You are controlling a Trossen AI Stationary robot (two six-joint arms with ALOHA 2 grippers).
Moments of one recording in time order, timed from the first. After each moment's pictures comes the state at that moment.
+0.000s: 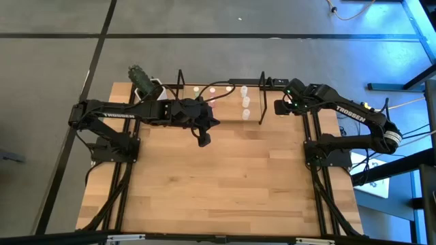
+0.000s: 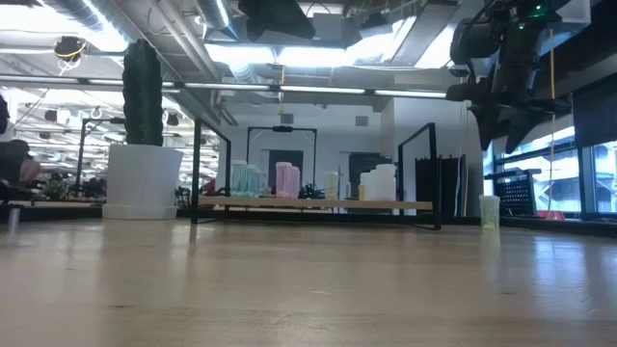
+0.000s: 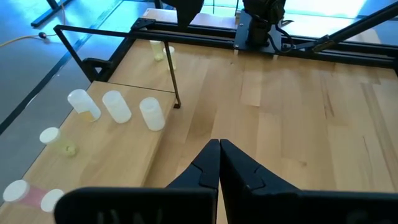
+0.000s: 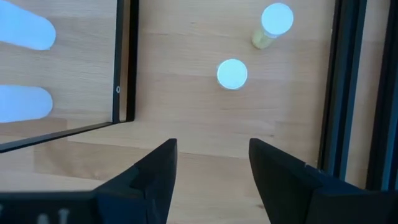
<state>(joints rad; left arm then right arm) 0.05 1.42 1.29 -0.43 -0.17 -0.10 -0.69 1.12 0.93 -1.09 0.12 0.83</state>
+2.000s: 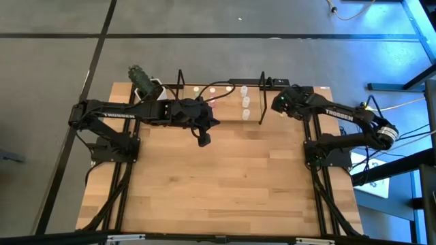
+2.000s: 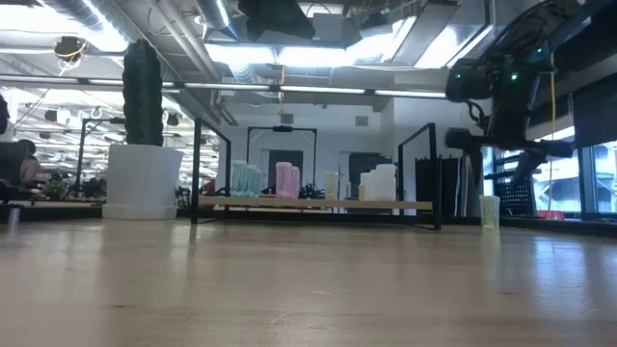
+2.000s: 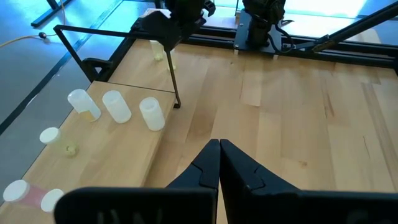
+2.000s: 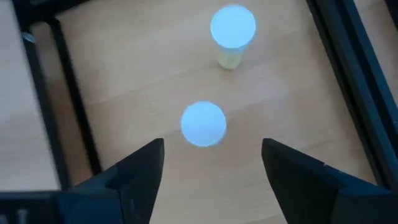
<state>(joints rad) 0.05 1.42 1.29 -0.43 -0.17 -0.10 -0.71 1.20 0.69 -0.75 0.29 1.18</state>
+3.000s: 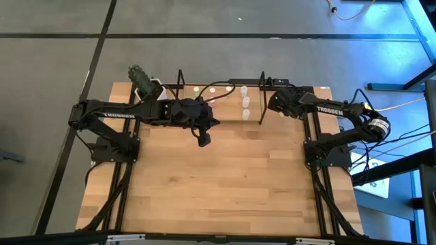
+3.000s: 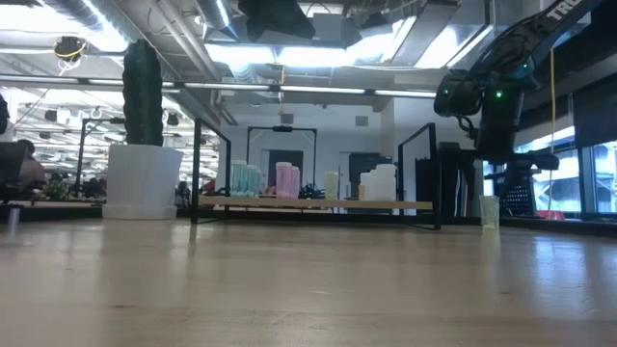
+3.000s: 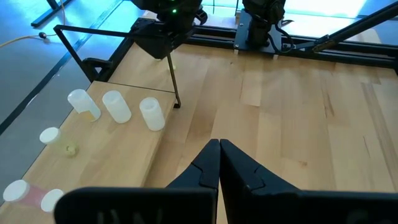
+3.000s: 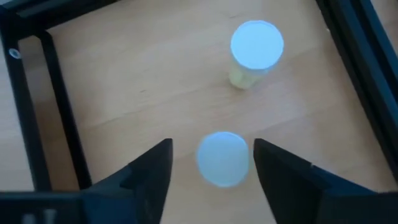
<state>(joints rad) 0.05 1.42 1.29 -0.43 -0.17 -0.10 -0.71 1.33 0.69 -0.64 0.35 1.17</state>
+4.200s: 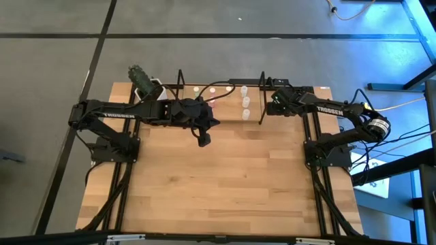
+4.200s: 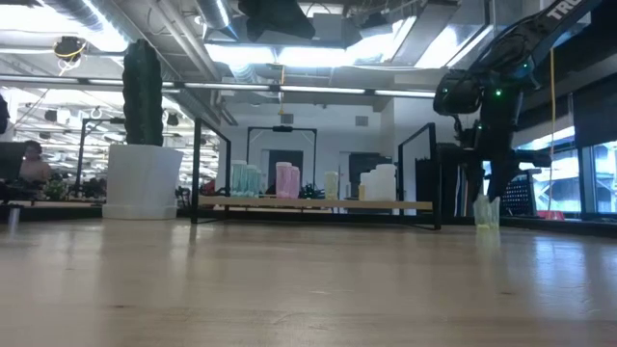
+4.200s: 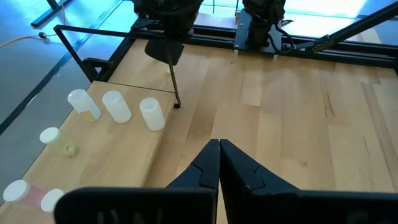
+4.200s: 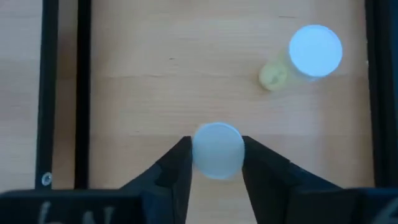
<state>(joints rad) 0.05 1.42 1.29 -0.43 -0.17 -0.10 -0.71 1.33 0.70 -0.62 0.29 0.84</state>
